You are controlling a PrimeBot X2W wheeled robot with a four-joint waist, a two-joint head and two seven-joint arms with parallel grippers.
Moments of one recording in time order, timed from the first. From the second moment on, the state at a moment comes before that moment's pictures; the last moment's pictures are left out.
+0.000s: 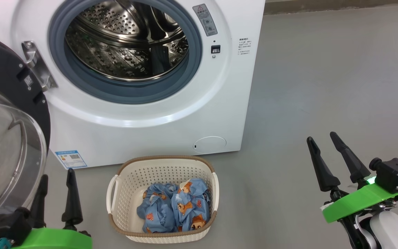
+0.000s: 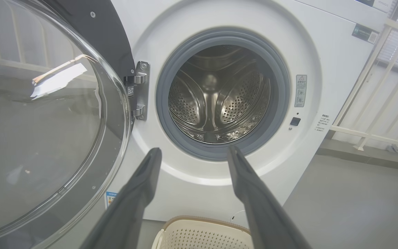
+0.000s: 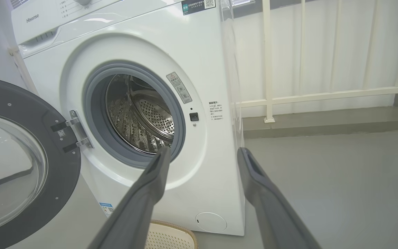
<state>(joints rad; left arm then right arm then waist) -0.10 0.28 -0.19 0.18 -0.62 0.09 -0.25 -0.20 -0.29 0.27 0.22 0.56 0.13 -0.25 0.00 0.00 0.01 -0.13</state>
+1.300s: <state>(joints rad) -0.10 0.28 -0.20 0.18 -0.57 0.04 -0.25 -0.20 -0.30 0.24 0.22 0.55 0.13 -0.25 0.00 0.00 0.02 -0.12</state>
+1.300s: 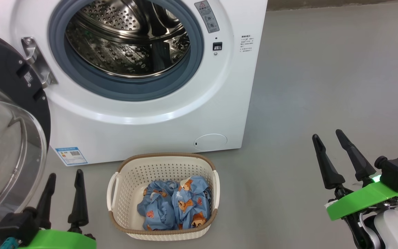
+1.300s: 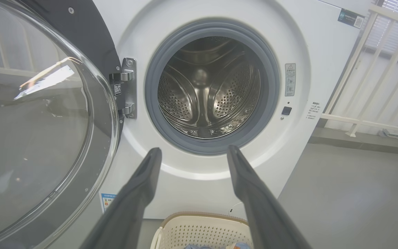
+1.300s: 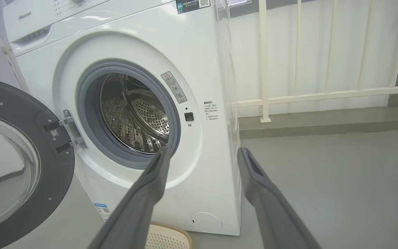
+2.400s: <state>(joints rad) -0.10 0.29 -0.21 0.19 -0.55 0.04 -0.25 -0.20 -0.29 0.24 0.22 0.55 0.13 -0.25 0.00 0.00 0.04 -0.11</state>
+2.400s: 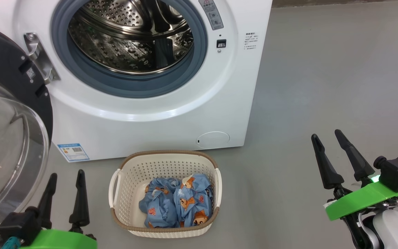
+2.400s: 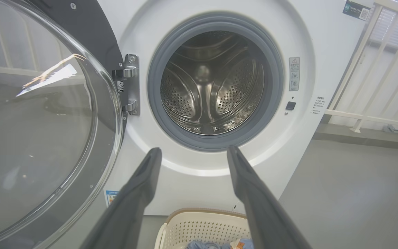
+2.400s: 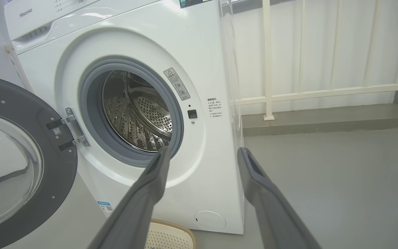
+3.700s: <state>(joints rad) -0.10 0.28 -0.21 0.19 -0.55 0.04 -0.25 -0.20 -0.29 0.24 0.22 0.55 0.13 -0.25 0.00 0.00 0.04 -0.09</state>
